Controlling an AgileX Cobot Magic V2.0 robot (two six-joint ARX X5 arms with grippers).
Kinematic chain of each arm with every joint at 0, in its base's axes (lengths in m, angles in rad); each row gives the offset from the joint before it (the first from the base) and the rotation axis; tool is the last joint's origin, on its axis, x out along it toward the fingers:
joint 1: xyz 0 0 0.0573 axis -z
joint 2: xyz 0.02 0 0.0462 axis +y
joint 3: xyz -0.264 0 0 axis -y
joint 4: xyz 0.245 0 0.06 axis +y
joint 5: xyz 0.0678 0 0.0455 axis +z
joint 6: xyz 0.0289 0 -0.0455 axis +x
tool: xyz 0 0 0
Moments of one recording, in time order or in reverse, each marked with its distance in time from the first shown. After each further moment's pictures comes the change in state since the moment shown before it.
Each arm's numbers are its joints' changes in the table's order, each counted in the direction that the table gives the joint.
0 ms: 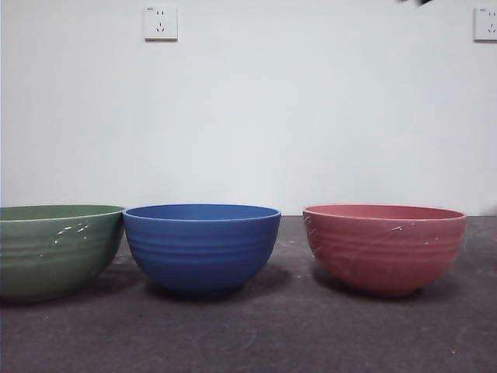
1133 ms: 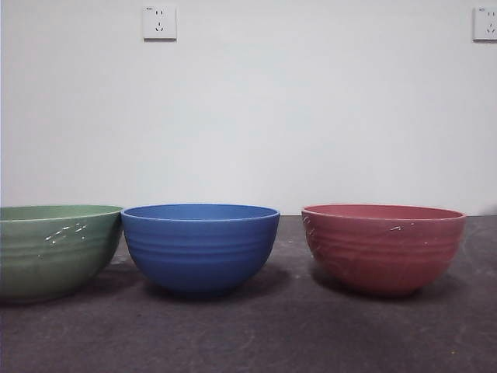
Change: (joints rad) left arm 0.002 -0.451 -0.459 -0.256 0.308 0.005; right arm 0.128 -0.445 -0.458 -0.219 -0.003 0.080
